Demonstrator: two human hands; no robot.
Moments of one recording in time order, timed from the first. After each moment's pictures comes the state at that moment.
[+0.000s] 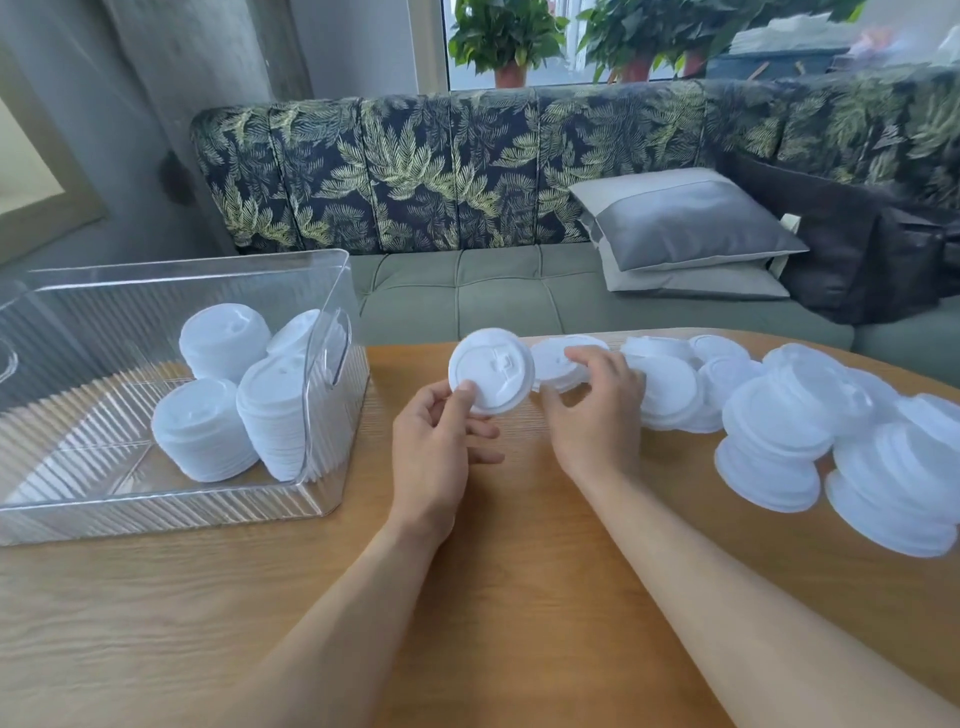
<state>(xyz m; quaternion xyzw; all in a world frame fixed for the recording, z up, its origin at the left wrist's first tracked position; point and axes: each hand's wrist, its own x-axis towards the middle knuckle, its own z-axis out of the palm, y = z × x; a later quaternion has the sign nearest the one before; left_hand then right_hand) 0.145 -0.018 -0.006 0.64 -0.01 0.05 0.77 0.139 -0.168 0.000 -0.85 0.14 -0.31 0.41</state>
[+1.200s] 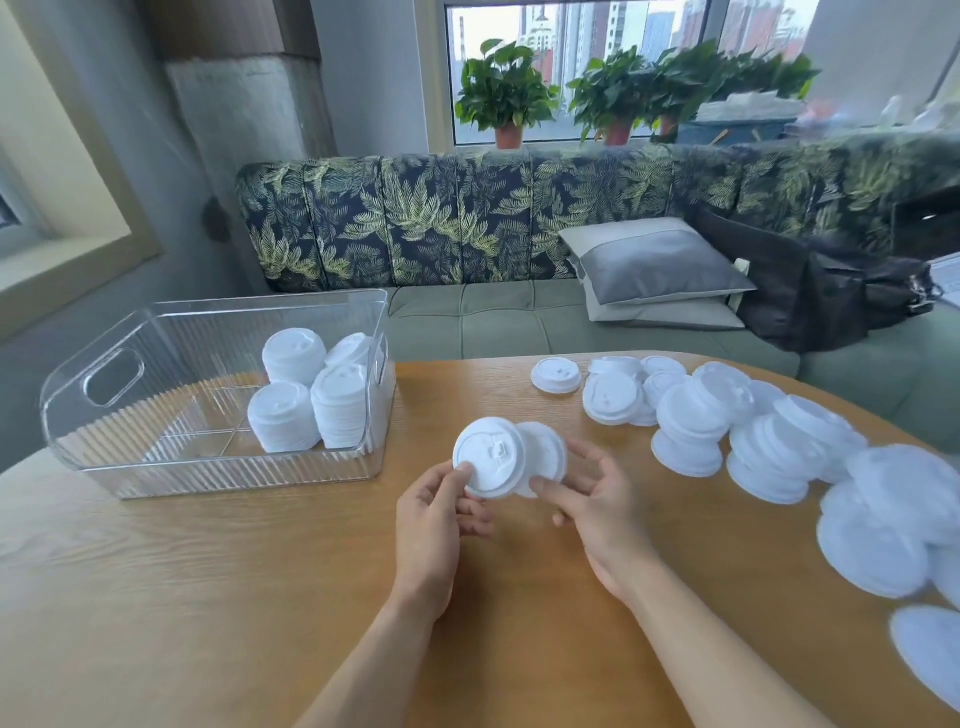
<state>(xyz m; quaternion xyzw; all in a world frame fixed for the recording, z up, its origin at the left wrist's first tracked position) 0.019 0.013 -0.001 0.59 0.02 0.00 0.80 -0.004 -0.162 0.005 -0.63 0.15 -0.08 0.76</state>
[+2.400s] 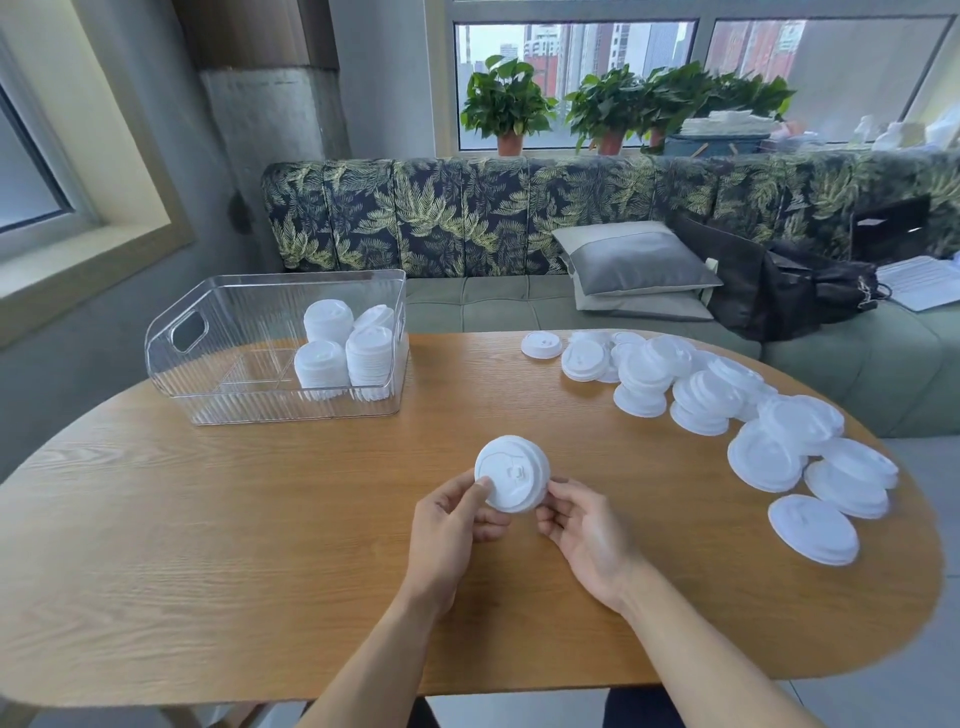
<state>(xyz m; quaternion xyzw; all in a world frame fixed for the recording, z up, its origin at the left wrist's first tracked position) -0.114 0.029 0.002 0.61 -0.01 -0.05 0.79 -0.145 -0.135 0.031 -0.49 0.14 0.04 0.86</state>
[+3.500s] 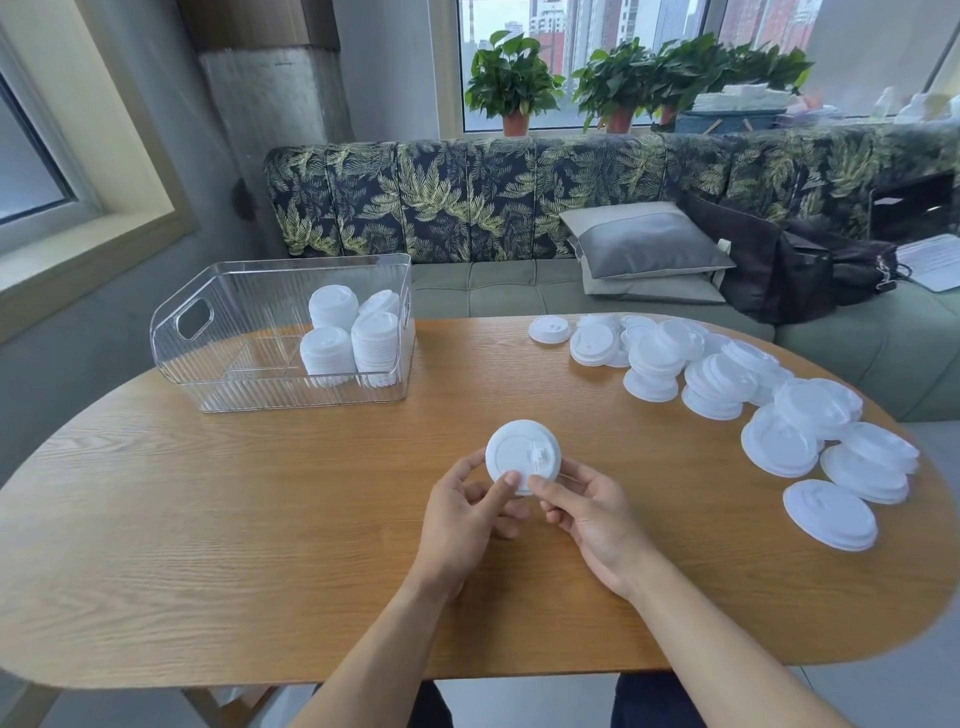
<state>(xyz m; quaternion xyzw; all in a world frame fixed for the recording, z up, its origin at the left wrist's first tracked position) -0.118 0.031 0.008 0.65 -0.07 -0.10 0.75 -0.148 -0.136 0.021 -0.55 0.08 0.03 0.83</state>
